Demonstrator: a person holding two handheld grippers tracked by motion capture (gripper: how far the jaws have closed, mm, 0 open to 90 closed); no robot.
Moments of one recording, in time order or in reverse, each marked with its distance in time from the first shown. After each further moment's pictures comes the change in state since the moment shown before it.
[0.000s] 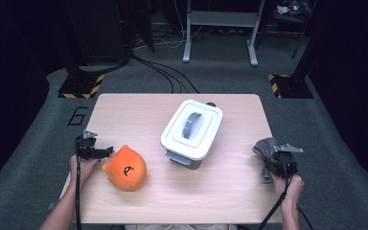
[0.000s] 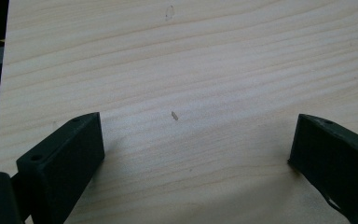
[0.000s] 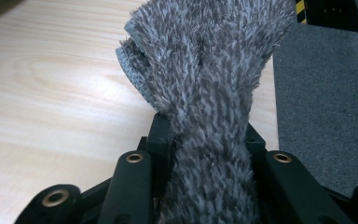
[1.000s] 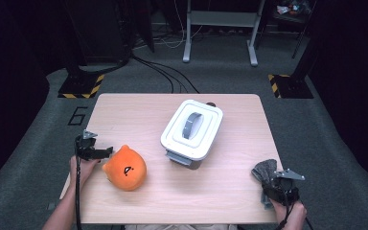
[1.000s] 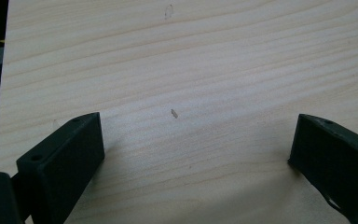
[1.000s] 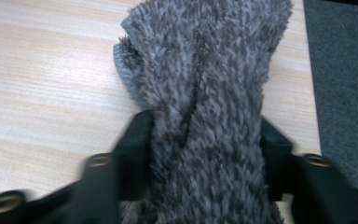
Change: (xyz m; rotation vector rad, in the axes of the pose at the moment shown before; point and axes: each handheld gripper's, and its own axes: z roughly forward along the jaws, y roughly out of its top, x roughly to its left) left arm -0.001 -0.001 0.000 -0.004 -0.006 -0.006; right arm 0.016 -0.066 -0.023 0.053 0.008 0.004
